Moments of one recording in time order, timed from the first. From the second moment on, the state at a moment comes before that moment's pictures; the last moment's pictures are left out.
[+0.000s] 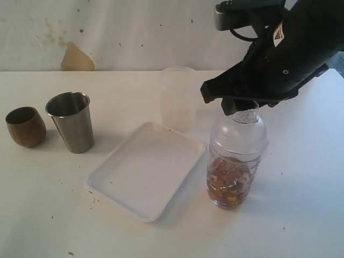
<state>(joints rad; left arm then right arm) 0.08 0.00 0.00 0.09 0.23 -0.08 0.44 1.41 -1.26 -0.09 0.98 0.22</state>
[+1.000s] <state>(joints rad) 0.08 0.00 0.00 0.09 0.23 -0.08 0.44 1.41 -1.21 -0.08 0.95 0.19</state>
